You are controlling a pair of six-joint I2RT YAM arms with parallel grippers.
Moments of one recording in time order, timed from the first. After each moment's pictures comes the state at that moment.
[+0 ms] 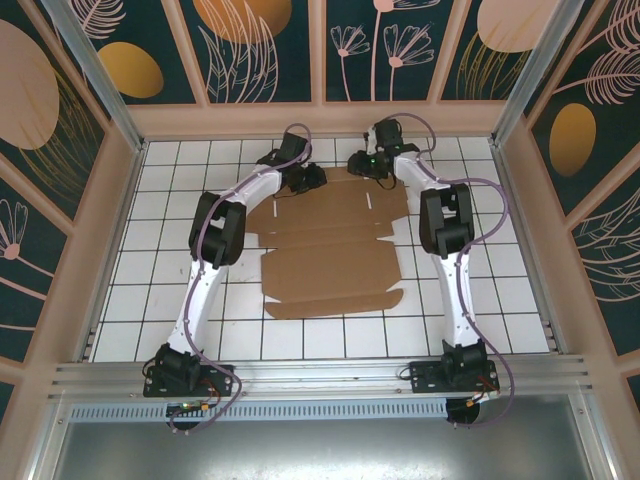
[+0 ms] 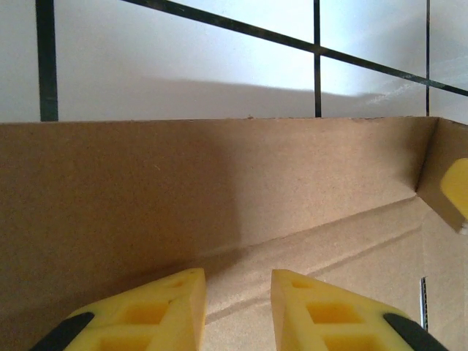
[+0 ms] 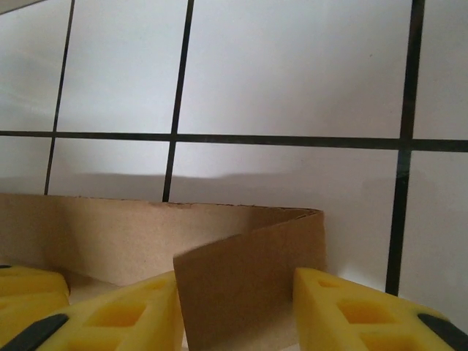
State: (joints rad) left arm -0.42 2.56 2.13 -0.46 0.30 -0.66; right arm 0.26 2.49 2.09 -0.50 -0.34 0.31
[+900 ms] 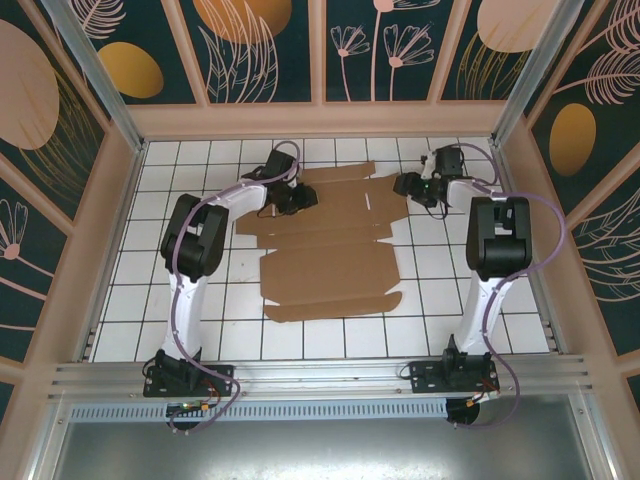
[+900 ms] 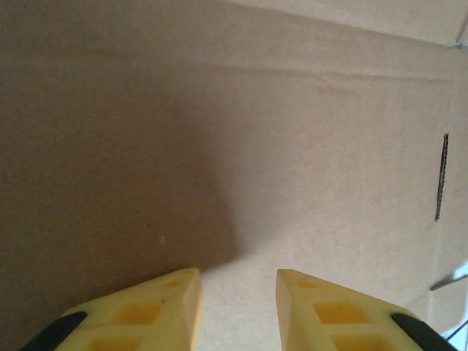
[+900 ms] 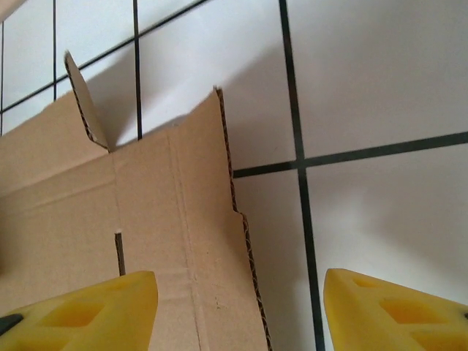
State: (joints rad) left arm -0.41 2.25 1.60 -0.33 0.39 -0.68; right arm 0.02 2.06 1.34 -0.20 -0.49 0.34
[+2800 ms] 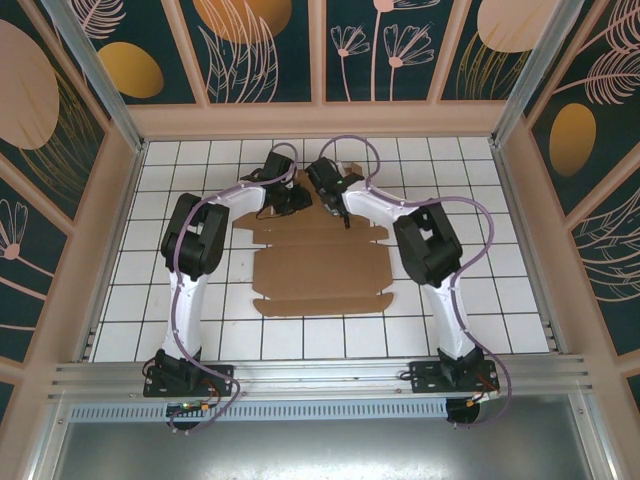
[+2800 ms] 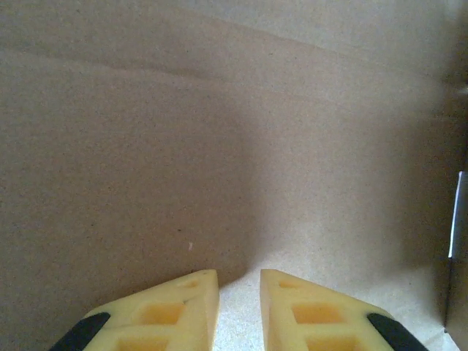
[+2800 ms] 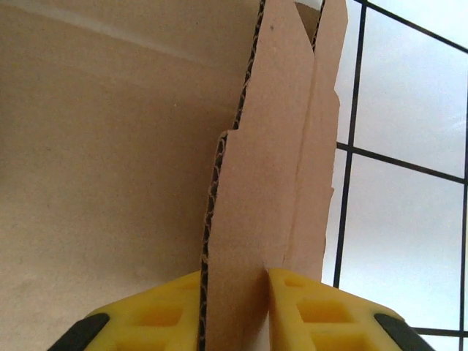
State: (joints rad) left arm -0.40 2.26 1.60 -0.30 0.33 -0.68; right arm 0.67 2.23 1.75 -0.62 0.54 0.20
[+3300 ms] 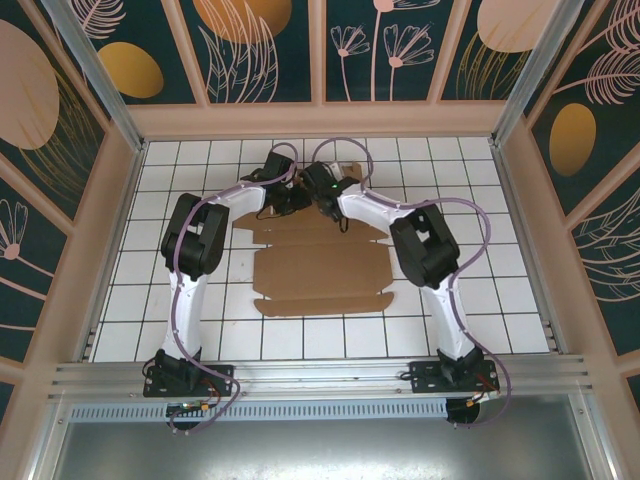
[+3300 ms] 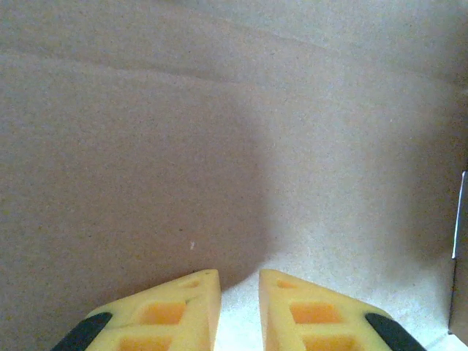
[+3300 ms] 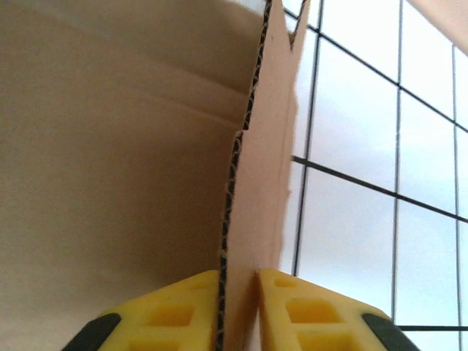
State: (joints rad) left arm -0.40 2.26 1.60 -0.30 0.31 -0.68; right arm 0.66 2.15 1.66 -0.59 0.67 0.12
